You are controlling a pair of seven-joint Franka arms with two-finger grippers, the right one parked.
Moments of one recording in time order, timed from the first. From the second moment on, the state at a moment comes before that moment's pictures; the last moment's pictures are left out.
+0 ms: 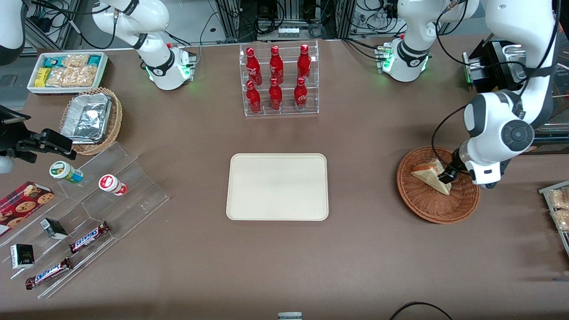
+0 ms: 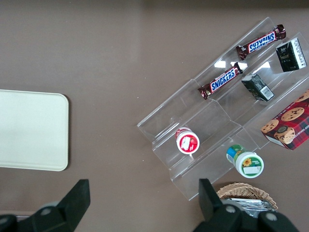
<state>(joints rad) -0.09 0.21 0.12 -2.20 0.04 2.27 -0.93</state>
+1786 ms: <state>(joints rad) -0.20 0.23 0.10 -2.08 0.01 2.18 -0.95</state>
